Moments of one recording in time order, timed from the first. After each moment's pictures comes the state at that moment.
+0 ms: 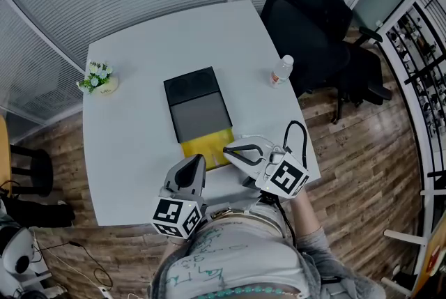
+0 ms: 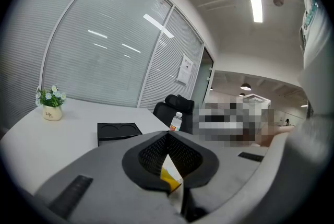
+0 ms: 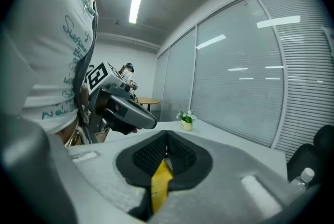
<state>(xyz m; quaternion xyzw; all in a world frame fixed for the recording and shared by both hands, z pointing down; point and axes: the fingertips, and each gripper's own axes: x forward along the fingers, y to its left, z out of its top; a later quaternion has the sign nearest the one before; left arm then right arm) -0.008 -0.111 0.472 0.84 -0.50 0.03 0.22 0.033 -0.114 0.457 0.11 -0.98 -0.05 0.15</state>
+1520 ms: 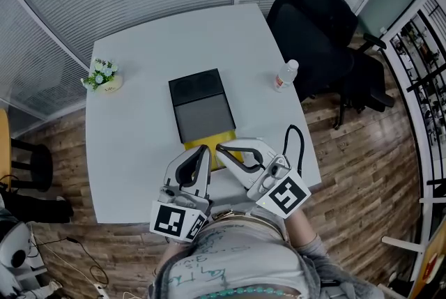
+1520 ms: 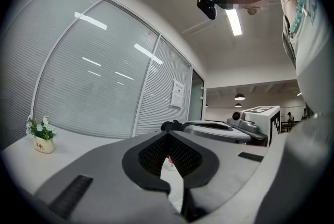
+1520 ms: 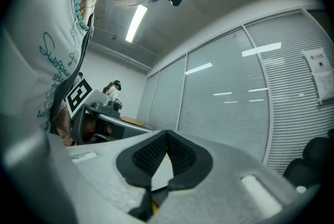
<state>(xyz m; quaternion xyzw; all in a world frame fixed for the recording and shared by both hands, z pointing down) -0.004 -0.124 0.383 0.85 -0.51 -0.06 0.09 0.012 -0.113 0.378 0.20 -0.98 -0.08 0.03</state>
